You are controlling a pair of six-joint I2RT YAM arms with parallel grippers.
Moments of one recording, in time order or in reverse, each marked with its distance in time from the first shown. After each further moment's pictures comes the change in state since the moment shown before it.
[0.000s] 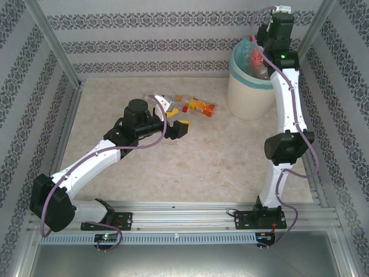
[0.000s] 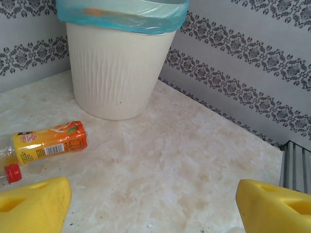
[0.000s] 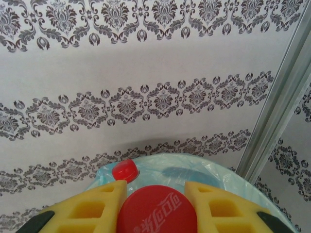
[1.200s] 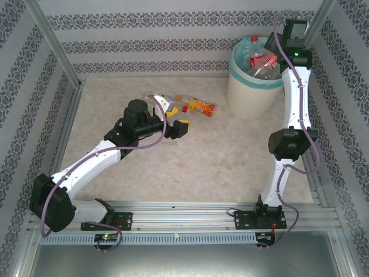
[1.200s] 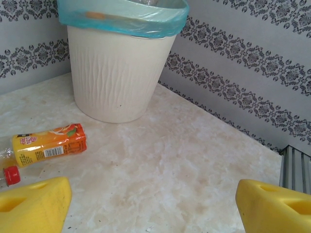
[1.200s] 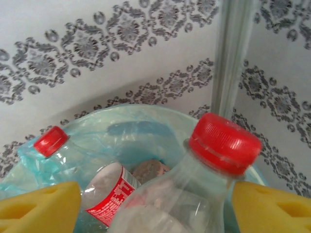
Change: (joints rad) left arm 0.000 0.000 -0.012 0.030 -0.004 -0.019; right arm -0.117 0.082 0.104 -0.251 -0.011 0.219
